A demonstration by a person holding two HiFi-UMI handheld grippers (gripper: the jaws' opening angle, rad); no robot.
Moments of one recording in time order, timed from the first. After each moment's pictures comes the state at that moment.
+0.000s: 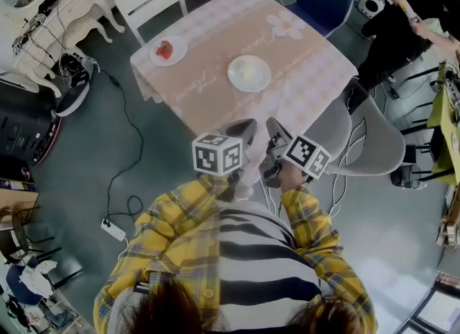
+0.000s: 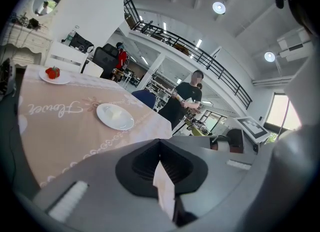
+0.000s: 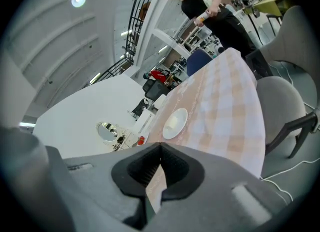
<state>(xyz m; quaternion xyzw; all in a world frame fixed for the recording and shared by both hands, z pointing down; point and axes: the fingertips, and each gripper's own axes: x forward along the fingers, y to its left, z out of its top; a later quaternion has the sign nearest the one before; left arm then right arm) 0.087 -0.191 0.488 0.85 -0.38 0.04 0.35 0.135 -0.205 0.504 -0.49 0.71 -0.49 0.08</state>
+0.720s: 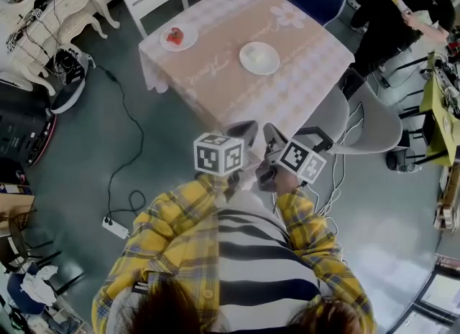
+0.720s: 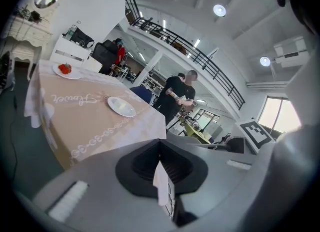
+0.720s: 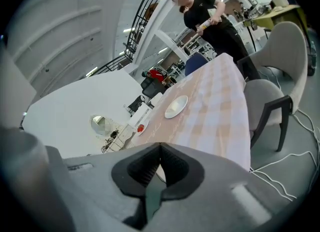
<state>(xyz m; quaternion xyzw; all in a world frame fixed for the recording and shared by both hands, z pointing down) 0.033 -0.115 0.488 0.86 -0.35 0.04 0.37 0.075 -0.118 0.514 -0.54 0.70 -0.47 0.05</state>
